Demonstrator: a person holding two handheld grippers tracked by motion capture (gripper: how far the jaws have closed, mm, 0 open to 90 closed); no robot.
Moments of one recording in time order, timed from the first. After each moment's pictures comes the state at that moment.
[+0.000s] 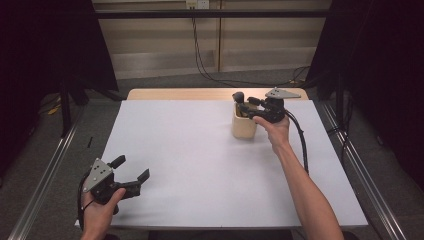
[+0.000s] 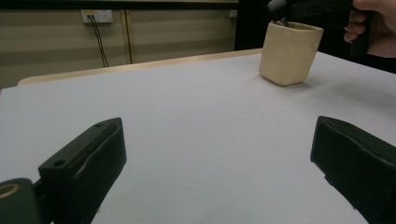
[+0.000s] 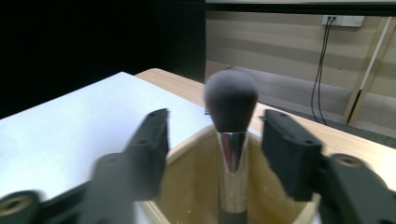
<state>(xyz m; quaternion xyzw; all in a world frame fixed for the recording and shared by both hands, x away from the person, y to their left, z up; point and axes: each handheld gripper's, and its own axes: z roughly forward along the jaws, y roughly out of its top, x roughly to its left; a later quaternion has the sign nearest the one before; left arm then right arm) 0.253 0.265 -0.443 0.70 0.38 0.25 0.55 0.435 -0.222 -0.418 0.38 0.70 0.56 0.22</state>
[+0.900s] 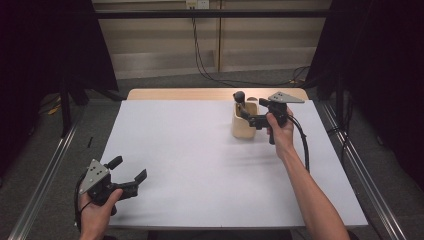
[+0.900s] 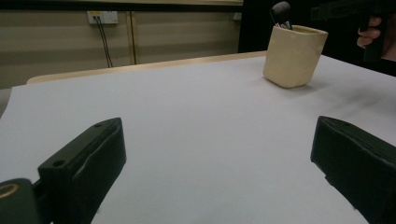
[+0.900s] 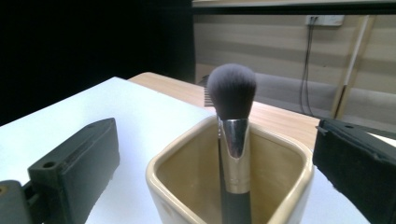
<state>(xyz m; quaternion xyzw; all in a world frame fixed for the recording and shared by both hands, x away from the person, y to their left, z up) 0.249 0.271 -0.441 0.69 0.39 0.26 0.55 0.416 -0.223 -0.420 0.41 0.68 0.56 0.24</state>
